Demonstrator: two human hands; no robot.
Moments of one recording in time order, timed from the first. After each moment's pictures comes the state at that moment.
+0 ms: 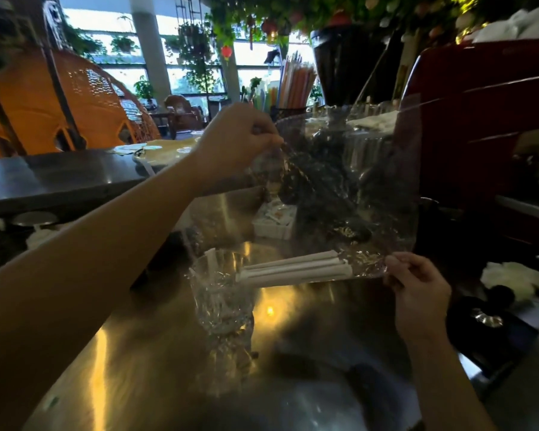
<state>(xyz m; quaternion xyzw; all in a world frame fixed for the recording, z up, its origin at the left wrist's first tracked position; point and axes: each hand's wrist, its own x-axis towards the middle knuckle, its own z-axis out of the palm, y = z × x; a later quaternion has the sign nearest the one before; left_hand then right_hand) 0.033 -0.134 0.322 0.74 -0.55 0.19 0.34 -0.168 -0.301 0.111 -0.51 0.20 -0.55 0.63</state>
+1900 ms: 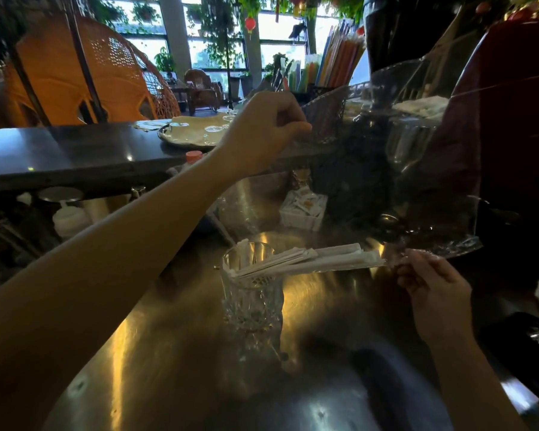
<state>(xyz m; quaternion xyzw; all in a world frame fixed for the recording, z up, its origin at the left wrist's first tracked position) 0.073 -0.118 0.300 0.72 -0.52 0.17 0.43 -0.124 -0.276 0.123 -0.51 0.20 -0.47 0.69</state>
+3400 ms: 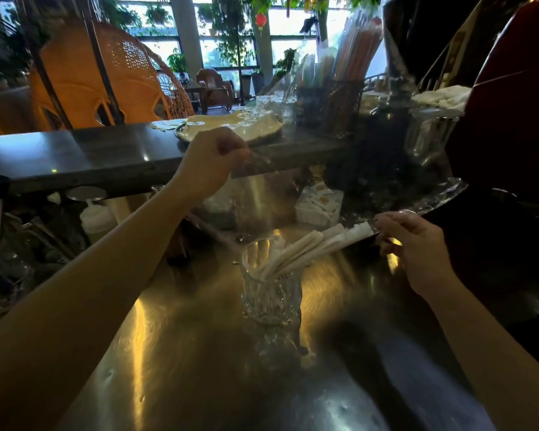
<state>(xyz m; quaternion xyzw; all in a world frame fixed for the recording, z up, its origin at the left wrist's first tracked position) 0.136 -0.058 0.251 0.78 -0.41 0.11 0.47 -0.069 -0.285 0.144 -0.64 0.16 -0.36 0.66</state>
